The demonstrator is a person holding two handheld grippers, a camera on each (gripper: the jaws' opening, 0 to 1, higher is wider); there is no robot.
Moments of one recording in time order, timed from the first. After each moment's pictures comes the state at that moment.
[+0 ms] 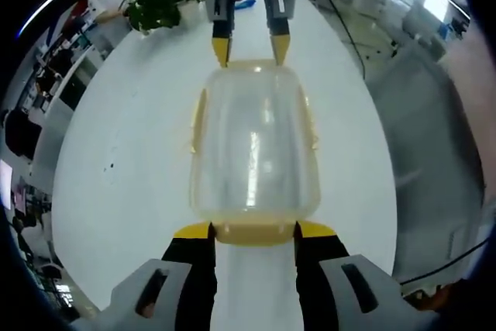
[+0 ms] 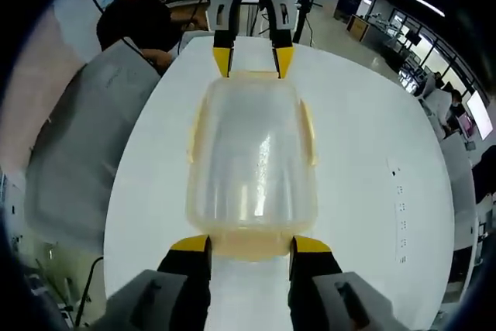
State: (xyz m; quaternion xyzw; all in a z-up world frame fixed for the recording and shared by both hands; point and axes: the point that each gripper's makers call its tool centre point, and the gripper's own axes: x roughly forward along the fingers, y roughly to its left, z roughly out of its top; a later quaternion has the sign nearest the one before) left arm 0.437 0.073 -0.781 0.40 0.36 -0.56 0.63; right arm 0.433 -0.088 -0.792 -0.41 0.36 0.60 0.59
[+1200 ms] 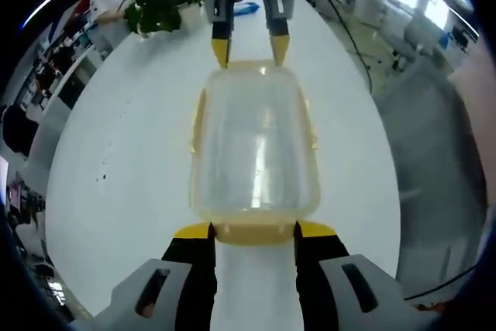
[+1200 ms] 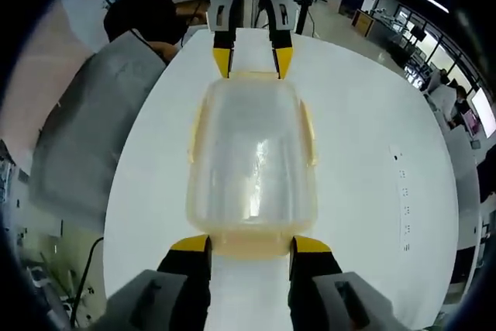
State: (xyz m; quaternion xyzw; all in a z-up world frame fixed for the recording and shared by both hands) left arm 0.441 0.039 -0.793 0.38 0.36 -0.57 0.63; right arm 0.441 -0.121 -0.797 -0.42 0.37 0.61 0.57
